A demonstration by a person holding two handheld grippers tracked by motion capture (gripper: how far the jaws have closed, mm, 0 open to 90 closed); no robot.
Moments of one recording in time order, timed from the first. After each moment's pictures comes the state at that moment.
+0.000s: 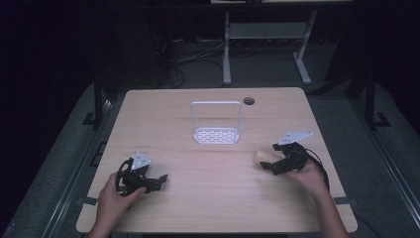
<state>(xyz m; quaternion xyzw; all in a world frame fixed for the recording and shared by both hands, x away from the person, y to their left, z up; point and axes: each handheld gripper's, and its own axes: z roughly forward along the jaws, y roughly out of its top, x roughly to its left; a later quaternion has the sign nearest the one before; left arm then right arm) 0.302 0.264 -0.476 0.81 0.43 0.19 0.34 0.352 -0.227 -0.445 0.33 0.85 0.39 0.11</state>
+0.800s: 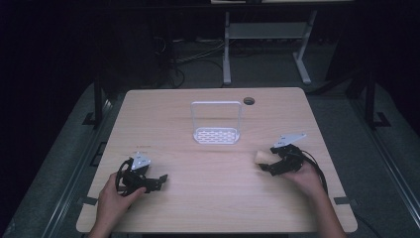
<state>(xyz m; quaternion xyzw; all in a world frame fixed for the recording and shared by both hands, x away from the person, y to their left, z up) 0.302 0.264 -0.476 0.81 0.43 0.19 0.34 0.360 -0.224 -0.466 0.32 0.87 0.36 0.11</state>
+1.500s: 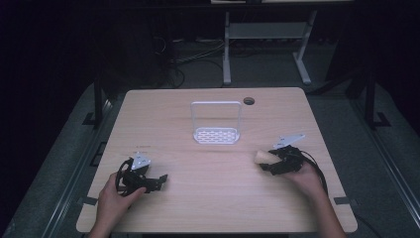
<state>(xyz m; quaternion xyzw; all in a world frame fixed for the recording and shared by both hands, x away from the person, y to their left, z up) 0.302 0.264 -0.476 0.81 0.43 0.19 0.34 0.360 -0.224 -0.468 0.32 0.88 0.35 0.10</state>
